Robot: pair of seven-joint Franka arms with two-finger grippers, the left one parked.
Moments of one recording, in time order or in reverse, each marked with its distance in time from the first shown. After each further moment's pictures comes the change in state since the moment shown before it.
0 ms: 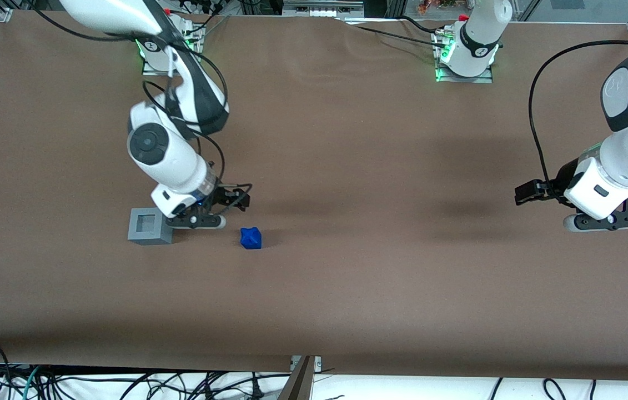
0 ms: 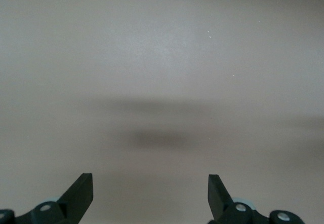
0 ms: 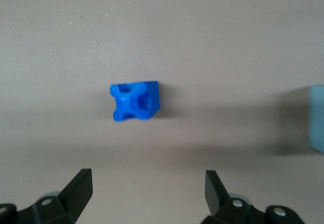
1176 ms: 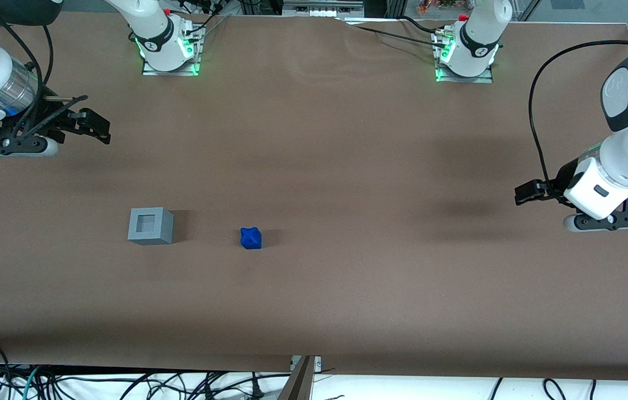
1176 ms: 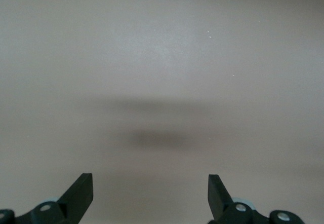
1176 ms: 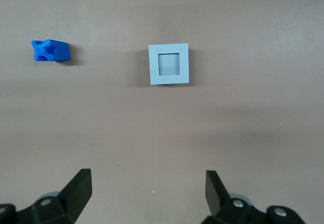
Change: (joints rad) arm -0.293 -0.482 -0.020 0.031 -0.080 -0.663 -0.288
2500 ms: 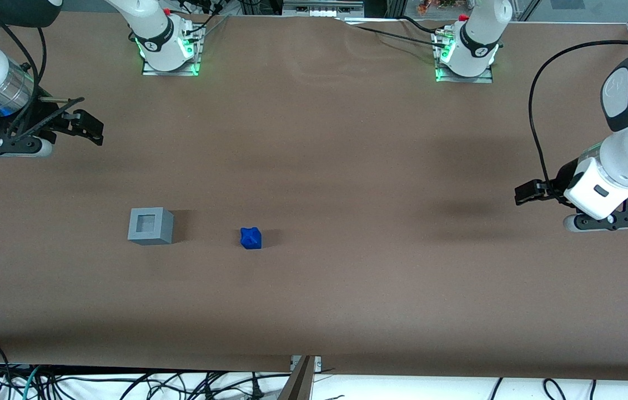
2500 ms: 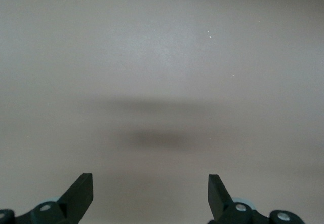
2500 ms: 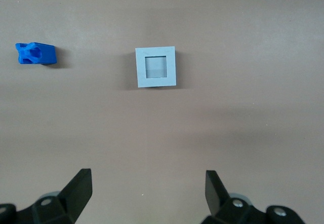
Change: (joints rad) arm 0.000 -0.003 -0.010 0.000 -0.045 0.004 0.000
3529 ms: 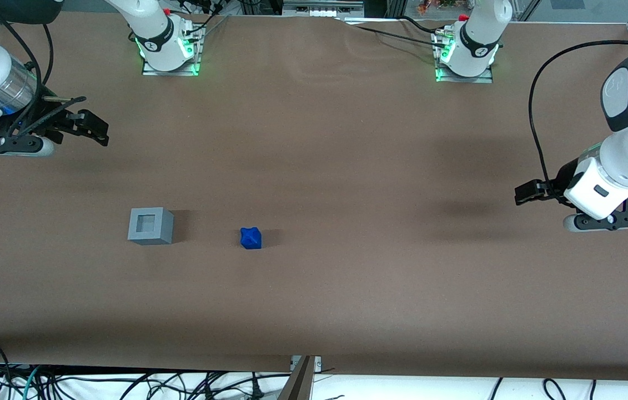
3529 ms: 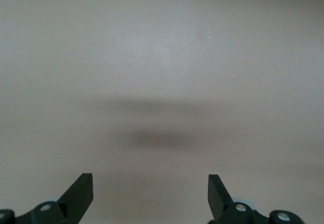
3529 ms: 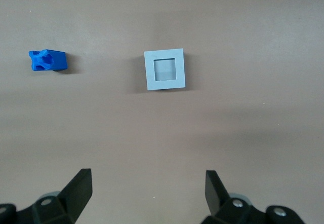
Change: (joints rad) arm 0.009 -0.002 -0.001 -0.005 0.031 0.020 0.035
